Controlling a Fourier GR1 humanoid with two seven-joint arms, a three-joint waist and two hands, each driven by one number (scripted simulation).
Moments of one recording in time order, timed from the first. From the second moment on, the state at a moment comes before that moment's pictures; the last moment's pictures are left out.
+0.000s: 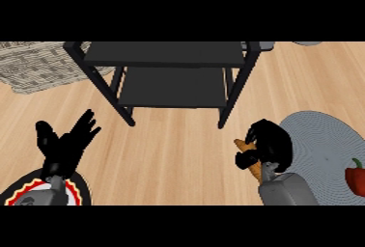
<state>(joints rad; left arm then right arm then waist) -0.06 0.22 0.01 -1.40 0.18 0.01 0.26 -0.19 -0.06 0.26 -1.51 1.00 0.07 0.87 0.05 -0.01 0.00</state>
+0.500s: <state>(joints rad) -0.09 0.21 -0.01 -1.37 0.16 0.01 0.29 -0.52 -0.01 0.77 -1.68 0.85 -0.06 1.02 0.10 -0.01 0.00</state>
